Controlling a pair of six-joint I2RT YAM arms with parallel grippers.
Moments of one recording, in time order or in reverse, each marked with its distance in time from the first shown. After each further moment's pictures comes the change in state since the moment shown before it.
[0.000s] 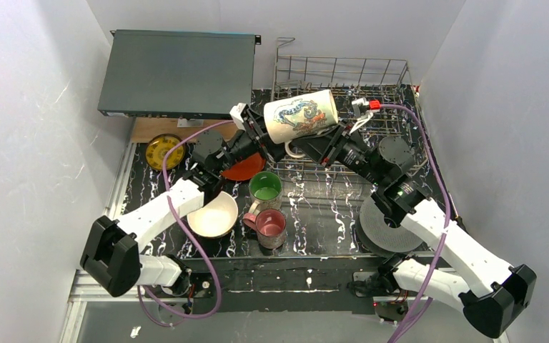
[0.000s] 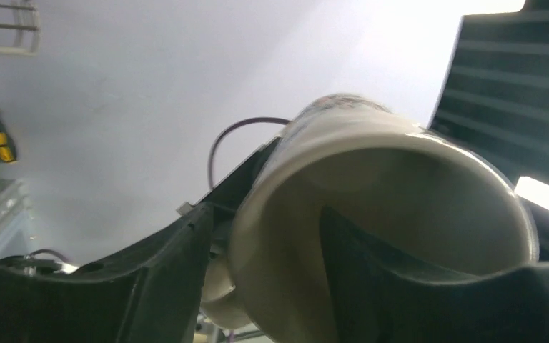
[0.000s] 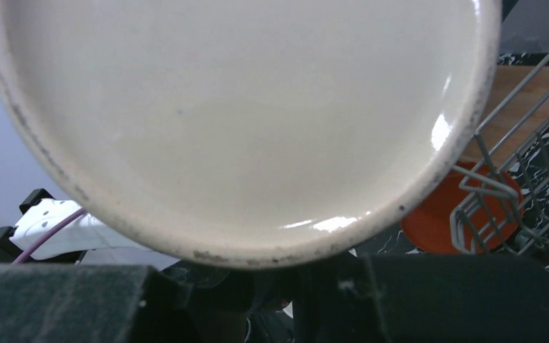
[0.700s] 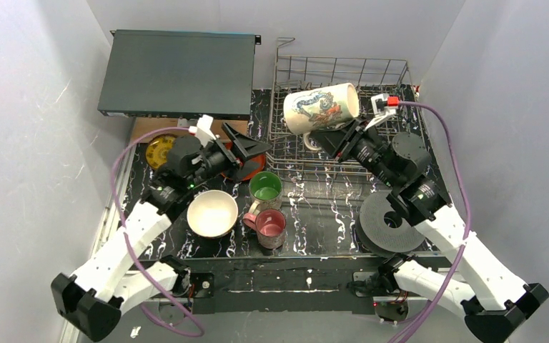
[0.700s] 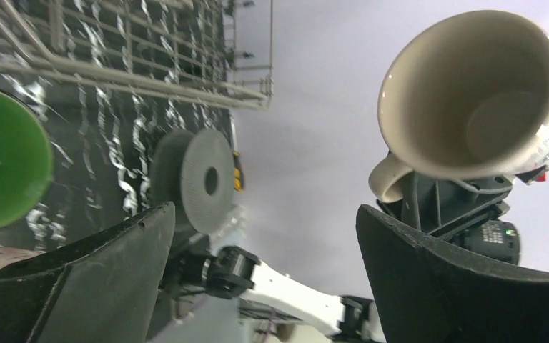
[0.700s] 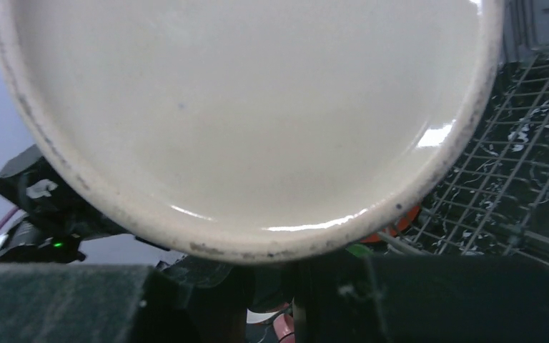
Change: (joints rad) left arm 0.078 -0.322 -0.015 -0.790 -0.127 0.546; right arm -0.022 -0.069 0.098 -0.290 0.156 -0.087
